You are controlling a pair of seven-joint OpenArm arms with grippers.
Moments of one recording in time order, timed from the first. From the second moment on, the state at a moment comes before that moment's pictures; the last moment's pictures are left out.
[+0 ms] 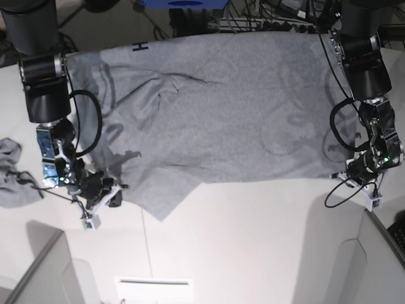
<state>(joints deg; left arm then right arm) -17.1 -24.6 -18.2 67.8 -19.7 -14.8 51.8 28.2 20.7 -15.6 52.2 35.7 17.3 -34.3</state>
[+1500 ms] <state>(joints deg) -12.0 -23.0 -18.4 78.3 -19.2 -14.8 55.8 38.9 18.5 -19.5 39.6 34.9 17.4 -47.3</state>
